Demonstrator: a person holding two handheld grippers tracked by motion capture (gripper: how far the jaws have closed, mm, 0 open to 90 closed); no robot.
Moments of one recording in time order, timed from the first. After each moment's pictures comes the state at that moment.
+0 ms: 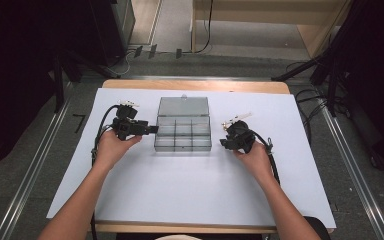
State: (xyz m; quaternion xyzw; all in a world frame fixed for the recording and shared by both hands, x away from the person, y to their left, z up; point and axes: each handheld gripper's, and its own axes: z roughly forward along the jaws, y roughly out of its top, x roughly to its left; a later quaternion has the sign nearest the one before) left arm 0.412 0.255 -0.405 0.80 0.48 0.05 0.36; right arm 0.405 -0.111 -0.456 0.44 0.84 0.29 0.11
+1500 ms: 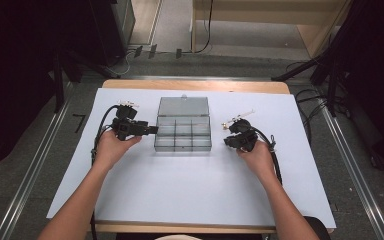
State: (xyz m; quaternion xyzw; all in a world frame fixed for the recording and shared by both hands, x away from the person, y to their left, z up) left arm 0.412 0.257 -0.405 0.80 0.48 0.04 0.36; right arm 0.409 -0.118 -0.453 0.46 0.84 0.27 0.09
